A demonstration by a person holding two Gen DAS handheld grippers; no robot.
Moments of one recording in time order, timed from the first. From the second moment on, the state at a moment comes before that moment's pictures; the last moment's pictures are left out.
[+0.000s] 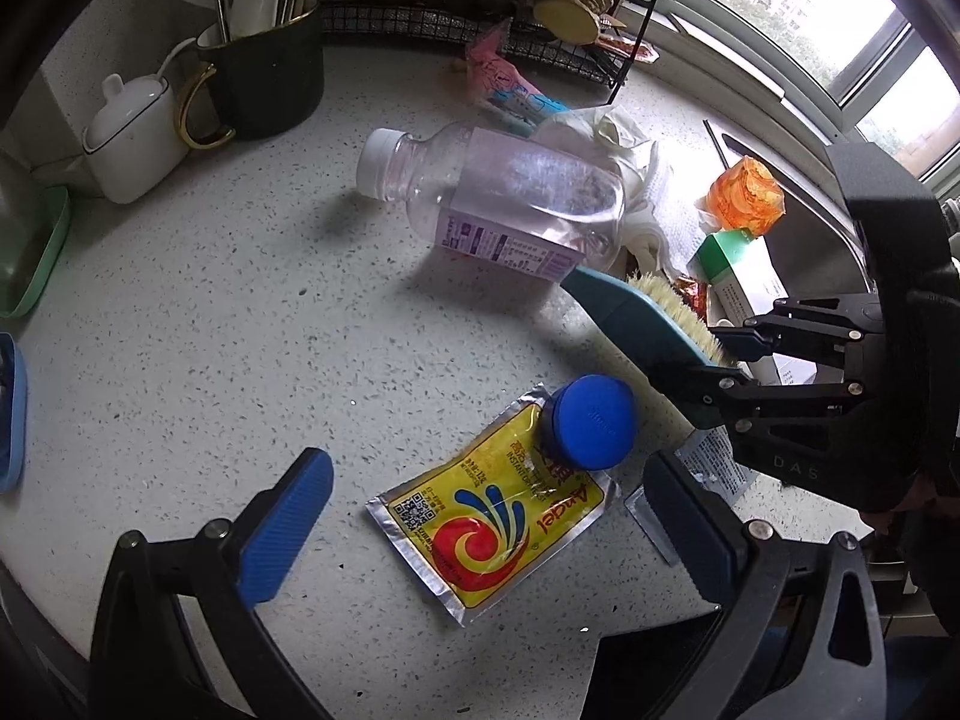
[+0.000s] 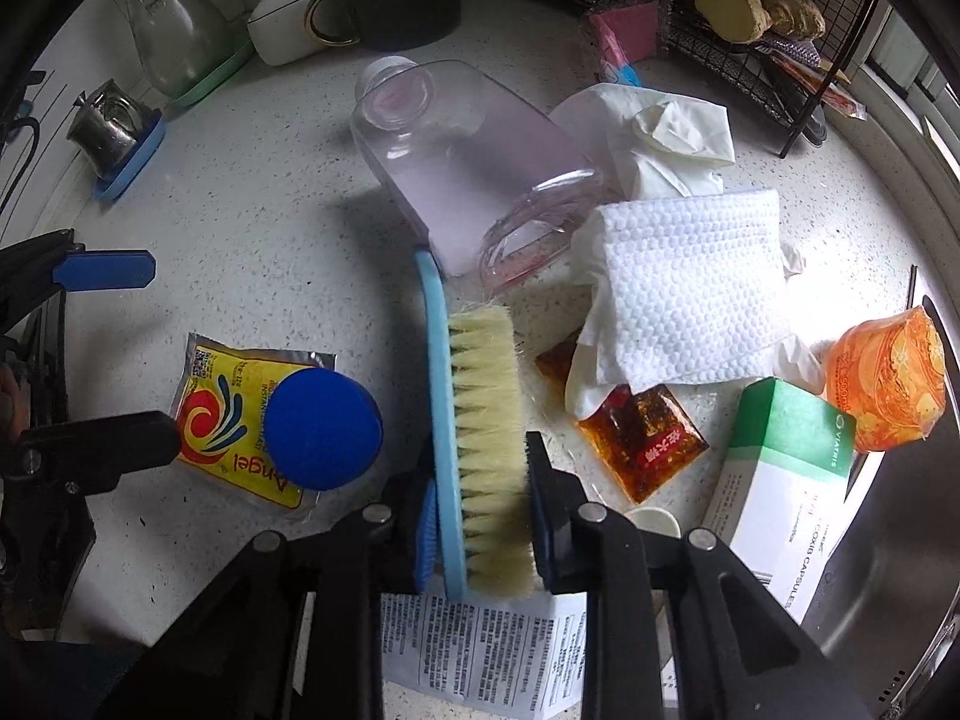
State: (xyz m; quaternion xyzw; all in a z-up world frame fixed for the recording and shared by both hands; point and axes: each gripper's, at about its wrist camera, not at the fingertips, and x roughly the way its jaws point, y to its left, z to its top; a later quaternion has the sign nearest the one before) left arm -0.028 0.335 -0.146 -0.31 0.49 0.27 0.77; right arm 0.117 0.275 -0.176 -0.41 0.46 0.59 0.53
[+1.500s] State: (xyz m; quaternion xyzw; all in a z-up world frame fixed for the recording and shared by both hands) left arm 0.081 0.269 -0.140 -0.18 0.55 0.21 0.79; right arm 0.188 0.112 -0.105 -0.23 0.51 0.46 0.69
